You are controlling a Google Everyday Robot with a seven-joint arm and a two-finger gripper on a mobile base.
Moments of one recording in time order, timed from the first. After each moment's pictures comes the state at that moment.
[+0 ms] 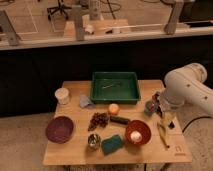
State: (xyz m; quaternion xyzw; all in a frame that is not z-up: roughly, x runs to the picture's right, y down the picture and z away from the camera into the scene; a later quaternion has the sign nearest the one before) arm 0.284 0.112 0.683 -0.28 0.02 0.02 0.96
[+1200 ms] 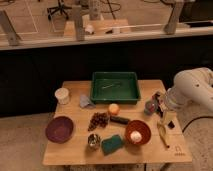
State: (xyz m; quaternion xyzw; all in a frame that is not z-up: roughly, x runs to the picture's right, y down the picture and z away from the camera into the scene) arm 0.300 0.115 0.711 -0.27 -0.05 0.07 0.96
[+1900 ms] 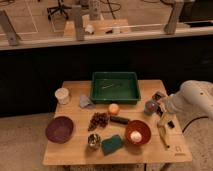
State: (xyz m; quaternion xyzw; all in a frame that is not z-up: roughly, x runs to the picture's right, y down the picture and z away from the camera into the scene) arm 0.312 0.137 0.788 -0.25 -0.11 0.12 0.95
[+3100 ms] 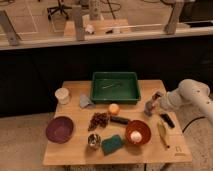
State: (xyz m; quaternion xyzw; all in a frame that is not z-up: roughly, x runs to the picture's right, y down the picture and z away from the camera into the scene) arm 0.289 0.121 0.817 -0.25 -0.17 0.17 0.94
